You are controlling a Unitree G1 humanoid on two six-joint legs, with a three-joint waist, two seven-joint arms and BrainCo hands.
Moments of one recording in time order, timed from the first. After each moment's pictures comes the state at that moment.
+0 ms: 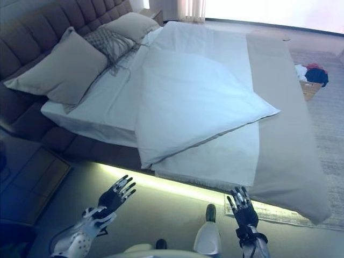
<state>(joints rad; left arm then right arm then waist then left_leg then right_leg) 0.22 0.41 -0.17 0.26 -0.89 0.11 -0.16 0.35 -0.28 0.09 0.38 1.09 -0.21 0.23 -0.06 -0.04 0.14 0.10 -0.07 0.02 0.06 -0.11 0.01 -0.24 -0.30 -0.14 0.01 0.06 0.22</state>
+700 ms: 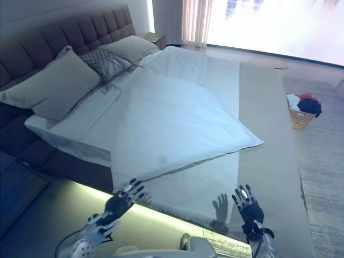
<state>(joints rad) 0.22 0.36 -0.24 0.22 -0.92 0.10 -0.24 0.31 -0.36 0.09 0.44 1.11 -0.17 0.21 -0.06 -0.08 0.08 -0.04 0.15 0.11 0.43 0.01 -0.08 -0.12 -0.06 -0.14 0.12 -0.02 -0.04</state>
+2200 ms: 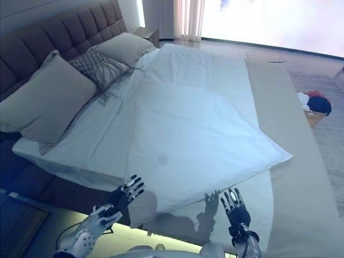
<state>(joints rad) 0.18 0.40 -0.24 0.26 -0.92 0.14 -0.18 0.31 -0.29 0.17 0.41 1.13 -0.22 0.15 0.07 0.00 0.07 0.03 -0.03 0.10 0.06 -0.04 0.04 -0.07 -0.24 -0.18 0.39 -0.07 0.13</state>
